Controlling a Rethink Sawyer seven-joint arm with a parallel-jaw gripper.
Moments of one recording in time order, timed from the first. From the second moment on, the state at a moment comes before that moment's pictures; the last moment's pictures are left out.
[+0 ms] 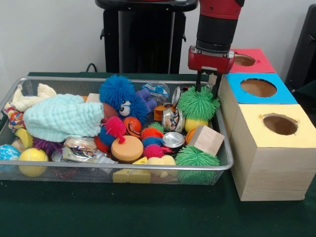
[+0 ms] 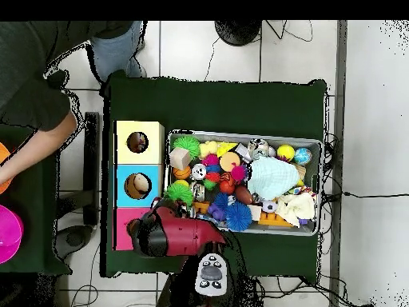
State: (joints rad) arm 0.03 -0.61 -0.11 1.96 0.00 0.03 1.87
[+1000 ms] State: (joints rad) arm 0.08 -0.67 -0.18 1.95 0.00 0.08 1.87
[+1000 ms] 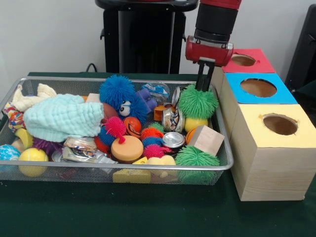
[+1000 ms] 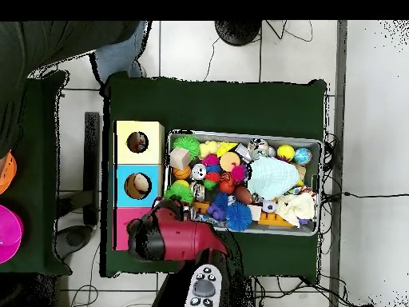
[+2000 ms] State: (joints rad) arm 0.12 -0.97 -0.23 1.90 0.00 0.43 1.87
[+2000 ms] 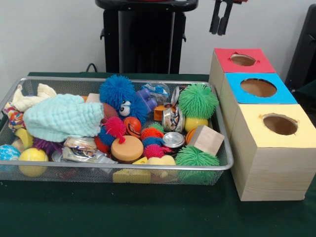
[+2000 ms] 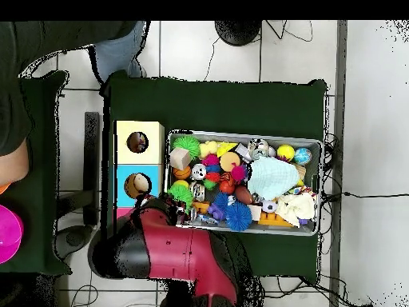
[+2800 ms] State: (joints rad) arm 0.11 -0.99 -0.23 1.85 0.00 0.46 1.87
